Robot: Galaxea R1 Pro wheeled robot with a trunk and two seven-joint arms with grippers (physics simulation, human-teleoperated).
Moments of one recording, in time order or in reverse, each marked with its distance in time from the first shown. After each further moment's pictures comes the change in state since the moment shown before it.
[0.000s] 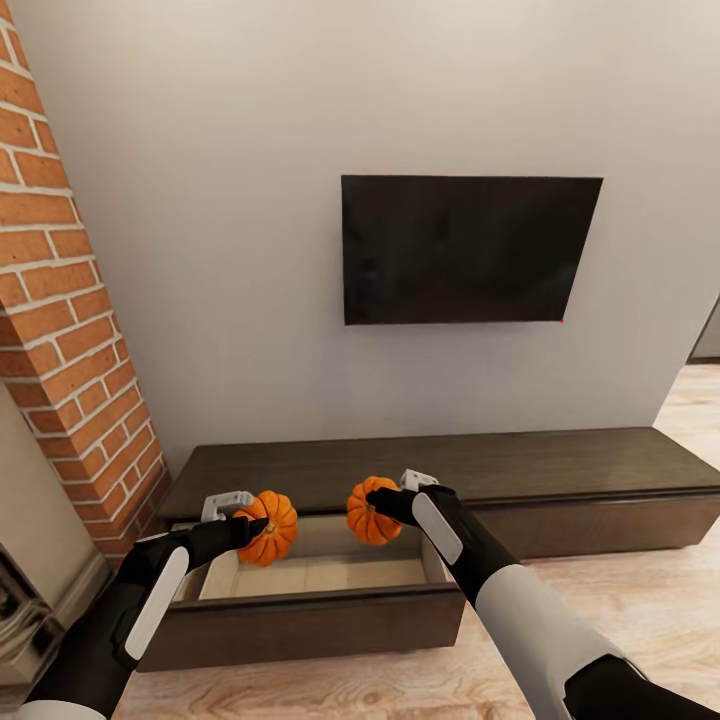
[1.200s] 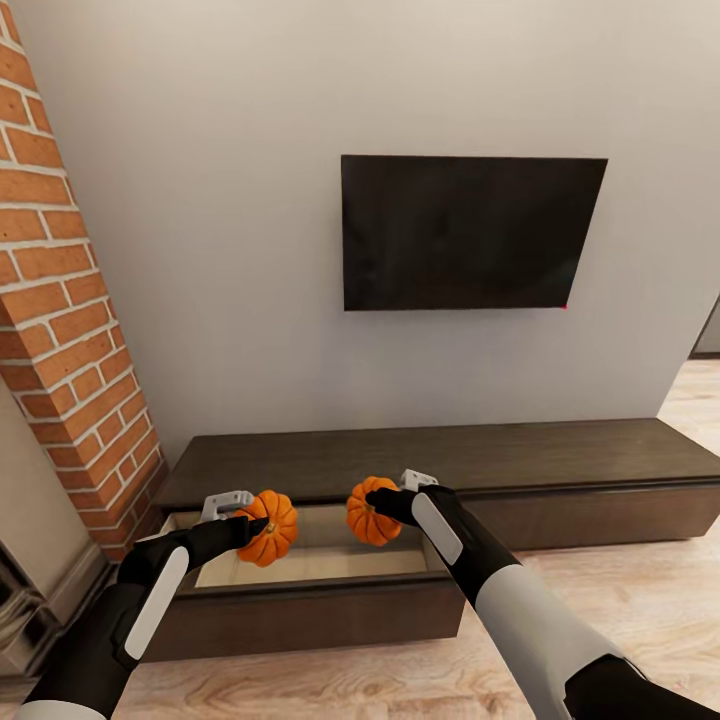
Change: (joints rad) left arm 0.000 0.000 0.000 -0.002 0.001 -0.001 -0.003; right arm 0.000 -0.001 0.005 -0.001 -0.001 0.002 0.001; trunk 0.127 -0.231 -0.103
